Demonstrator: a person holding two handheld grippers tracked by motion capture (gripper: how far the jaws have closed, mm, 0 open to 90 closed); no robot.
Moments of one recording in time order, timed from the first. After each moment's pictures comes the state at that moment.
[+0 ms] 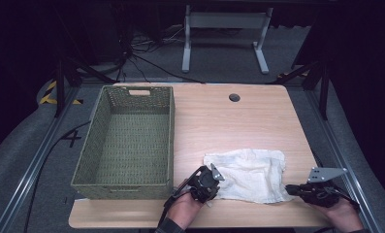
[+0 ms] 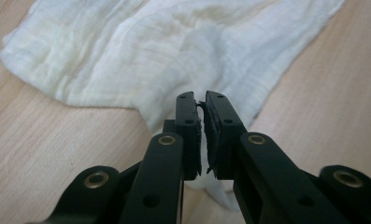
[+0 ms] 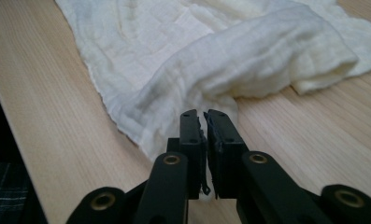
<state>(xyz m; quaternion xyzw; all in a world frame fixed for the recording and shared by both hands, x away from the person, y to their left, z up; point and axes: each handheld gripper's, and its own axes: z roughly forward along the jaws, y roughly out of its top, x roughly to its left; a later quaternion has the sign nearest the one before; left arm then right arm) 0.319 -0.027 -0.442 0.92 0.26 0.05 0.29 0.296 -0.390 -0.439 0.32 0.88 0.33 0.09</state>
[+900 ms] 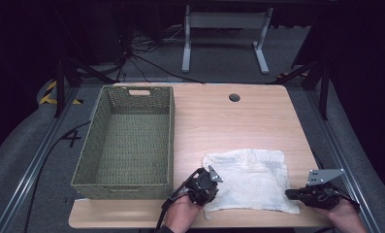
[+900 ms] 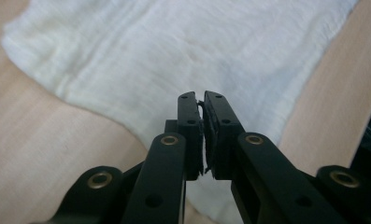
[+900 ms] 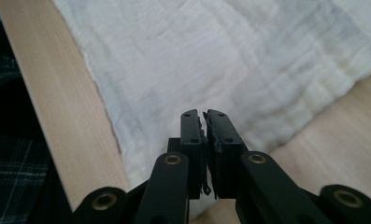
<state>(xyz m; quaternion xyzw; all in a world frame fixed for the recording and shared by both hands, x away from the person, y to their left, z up) 0.314 -0.021 -0.431 0.91 0.29 0.05 0.31 0.293 -0.394 -0.439 0.30 0.89 0.33 0.06</state>
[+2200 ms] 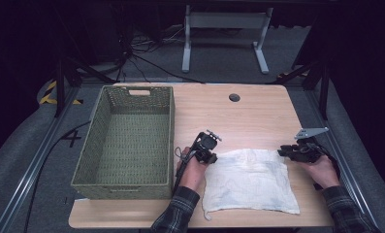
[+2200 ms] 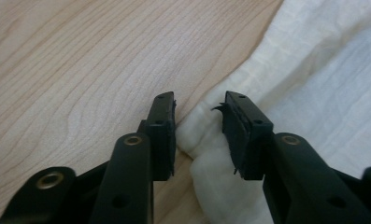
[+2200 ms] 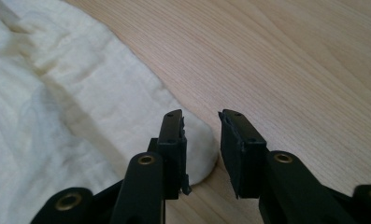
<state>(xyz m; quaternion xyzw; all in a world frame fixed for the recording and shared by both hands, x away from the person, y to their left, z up) 0.426 -0.039 -0.445 0.89 0.37 0.09 0.26 0.420 -0.405 -0.441 0.39 0.86 0.32 0.14</state>
